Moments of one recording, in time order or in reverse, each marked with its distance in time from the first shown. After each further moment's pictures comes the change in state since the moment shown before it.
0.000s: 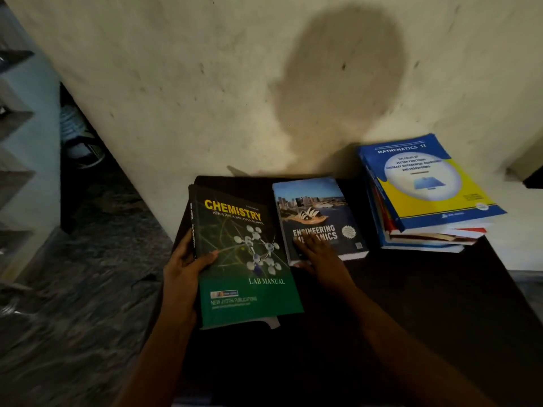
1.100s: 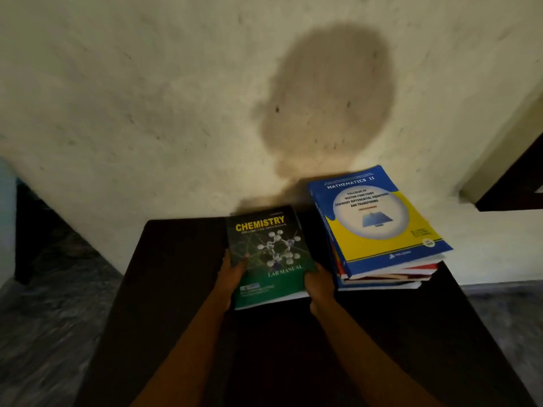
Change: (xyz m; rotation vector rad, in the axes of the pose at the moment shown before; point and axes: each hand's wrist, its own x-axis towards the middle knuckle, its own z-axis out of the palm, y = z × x) left_hand 0.145 -0.119 0.145 0.445 -0.251 -0.177; right_hand 0.023 0.066 -0.038 1.049 0.390 0.793
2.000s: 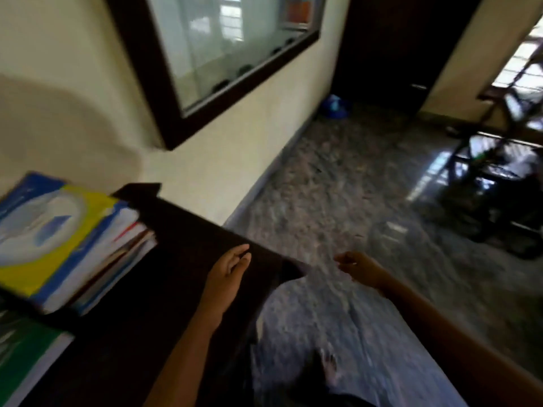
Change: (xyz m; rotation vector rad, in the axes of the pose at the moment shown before) left_hand -0.256 -0.042 0.333 0.470 -0.983 0.392; right_hand -0.228 0.306 -0.394 0.036 0.404 0.394
